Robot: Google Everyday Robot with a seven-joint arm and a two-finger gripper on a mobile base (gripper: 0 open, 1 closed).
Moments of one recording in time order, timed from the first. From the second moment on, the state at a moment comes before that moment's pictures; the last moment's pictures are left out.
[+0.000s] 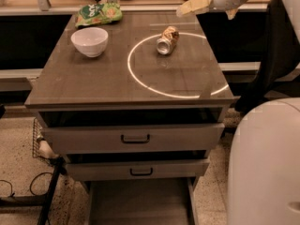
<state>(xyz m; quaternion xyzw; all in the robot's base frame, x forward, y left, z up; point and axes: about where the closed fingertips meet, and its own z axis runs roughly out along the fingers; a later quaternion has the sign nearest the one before) 0.765 -0.188 0.965 -0.12 0.93 0.14 0.33</state>
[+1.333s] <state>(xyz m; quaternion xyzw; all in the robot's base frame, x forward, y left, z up) 0.816 -0.108 0.941 -0.07 0.94 0.18 0.29</state>
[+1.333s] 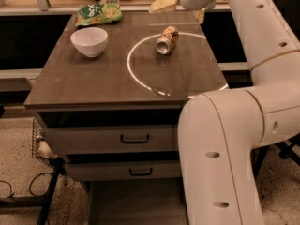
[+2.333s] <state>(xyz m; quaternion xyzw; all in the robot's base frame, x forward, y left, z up) 0.809 -0.085 0.893 -0.03 0.98 0.08 0.20</state>
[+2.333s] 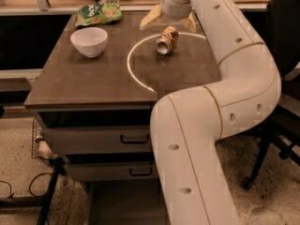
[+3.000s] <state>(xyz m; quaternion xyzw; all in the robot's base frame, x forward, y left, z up) 0.803 -0.088 0.861 -0.02 0.99 0.01 0.15</state>
